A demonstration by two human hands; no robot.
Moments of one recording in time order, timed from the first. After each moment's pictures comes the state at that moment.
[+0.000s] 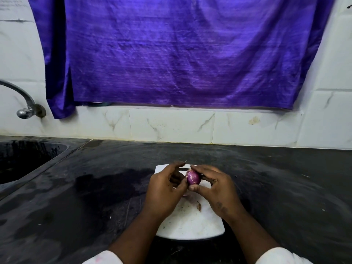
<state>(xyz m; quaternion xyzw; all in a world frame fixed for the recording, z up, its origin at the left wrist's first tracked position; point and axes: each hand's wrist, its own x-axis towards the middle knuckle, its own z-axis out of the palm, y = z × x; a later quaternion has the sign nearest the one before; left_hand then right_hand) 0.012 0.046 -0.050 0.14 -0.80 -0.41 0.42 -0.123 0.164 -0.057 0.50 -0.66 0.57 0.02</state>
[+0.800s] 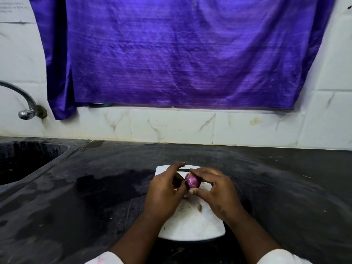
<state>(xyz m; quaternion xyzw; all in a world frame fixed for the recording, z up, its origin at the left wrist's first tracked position) 0.012 0.045 -0.054 0.16 -0.83 -0.32 0.43 -0.125 0.165 -0.059 0.51 -0.70 0.50 0.05</state>
